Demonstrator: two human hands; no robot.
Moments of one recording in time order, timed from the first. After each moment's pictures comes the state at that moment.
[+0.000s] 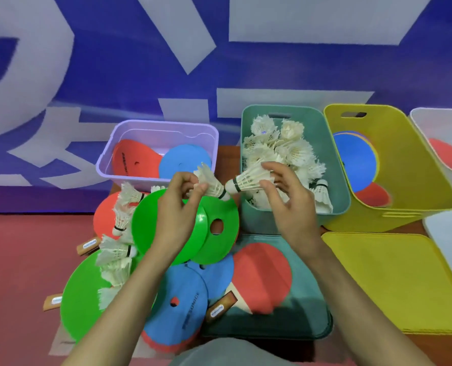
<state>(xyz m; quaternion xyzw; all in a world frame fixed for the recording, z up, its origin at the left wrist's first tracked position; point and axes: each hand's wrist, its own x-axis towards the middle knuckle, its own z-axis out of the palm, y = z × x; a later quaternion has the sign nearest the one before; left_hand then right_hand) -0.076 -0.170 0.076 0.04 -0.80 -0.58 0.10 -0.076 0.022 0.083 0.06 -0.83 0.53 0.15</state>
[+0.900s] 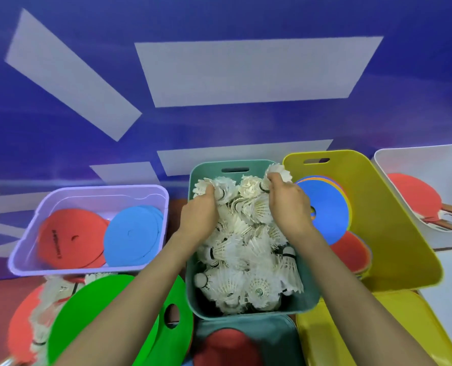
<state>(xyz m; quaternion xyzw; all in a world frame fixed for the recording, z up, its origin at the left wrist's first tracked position) -0.288 -0.032 0.043 -0.08 -0.99 -0.14 -0.03 -0.269 0.148 0.061 -0.06 -0.99 0.11 0.09</state>
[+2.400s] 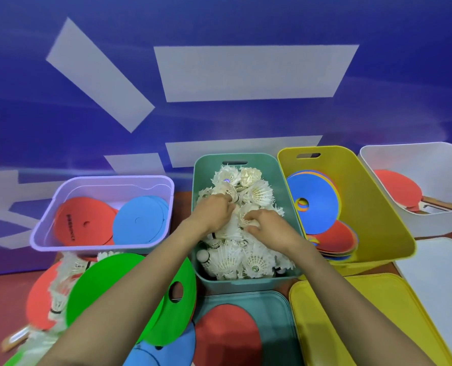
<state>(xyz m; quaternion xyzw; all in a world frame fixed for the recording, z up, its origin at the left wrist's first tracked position) -0.257 -0.028 0.047 -0.19 -0.96 -0.15 -0.14 -0.202 0.131 0.043 0.05 -0.96 0.23 -0.15</state>
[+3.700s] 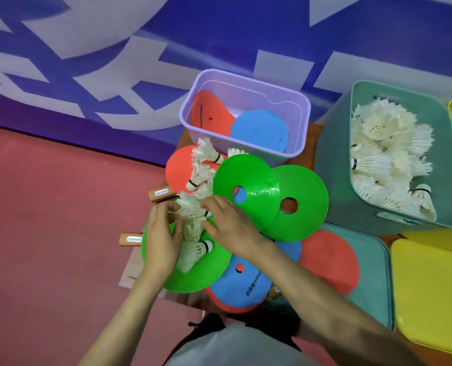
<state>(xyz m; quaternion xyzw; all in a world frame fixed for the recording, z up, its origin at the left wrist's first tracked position) 0.020 -0.355 -0.038 0.18 -0.88 -0.42 0.12 -0.049 -0.209 -0.018 0.33 -0.90 0.26 -0.13</state>
